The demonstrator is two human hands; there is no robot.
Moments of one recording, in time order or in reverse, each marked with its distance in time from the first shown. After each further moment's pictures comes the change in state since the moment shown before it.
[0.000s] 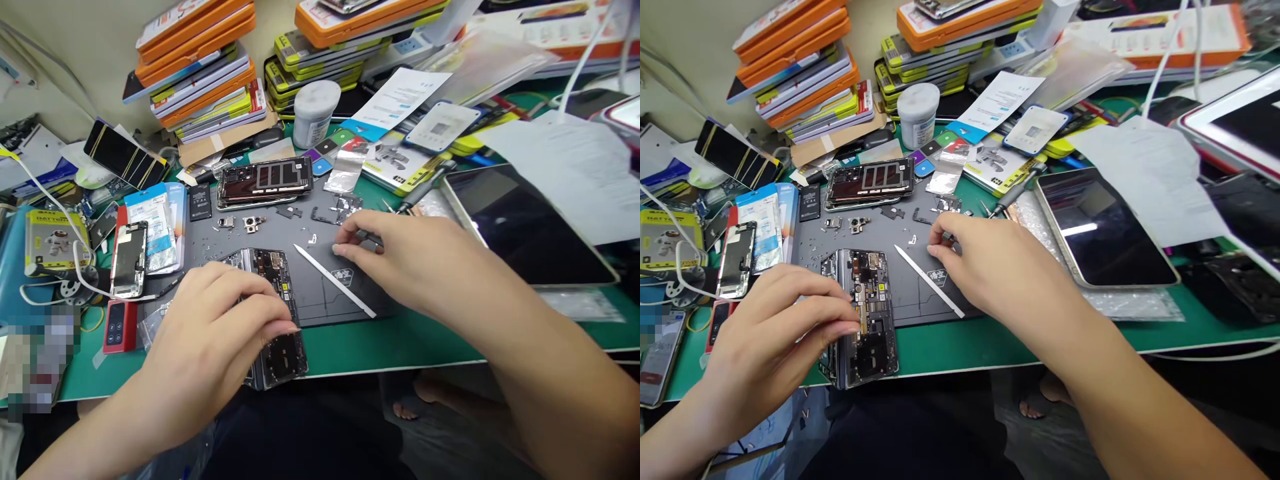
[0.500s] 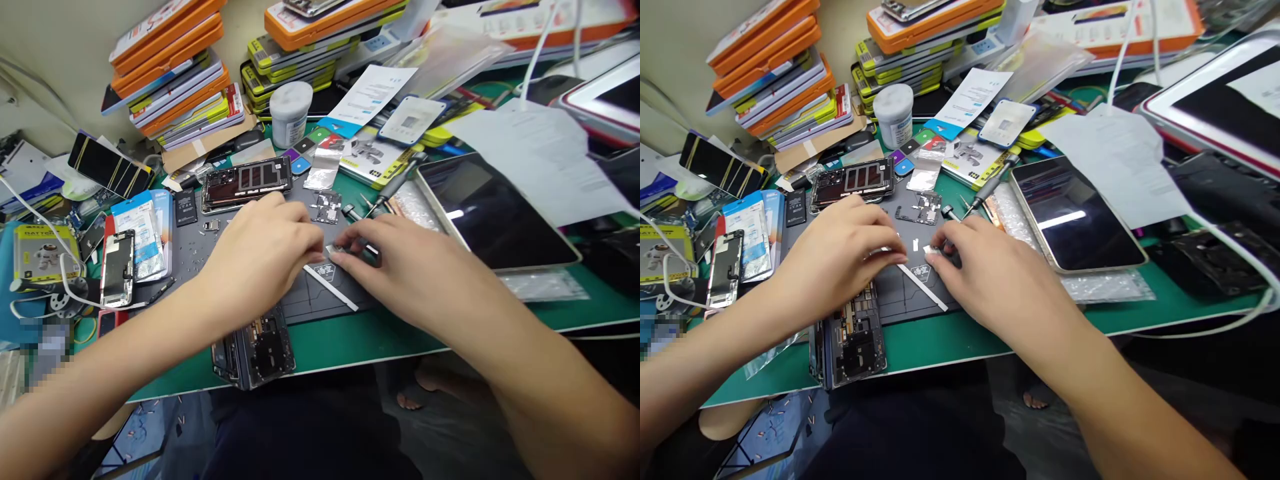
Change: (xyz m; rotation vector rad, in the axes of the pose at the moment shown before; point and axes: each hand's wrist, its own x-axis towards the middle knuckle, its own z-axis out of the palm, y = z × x) left_hand 0.102 -0.032 0.049 0.184 -0.189 0.207; right_hand -0.028 0.017 0.004 0.079 0.097 0.009
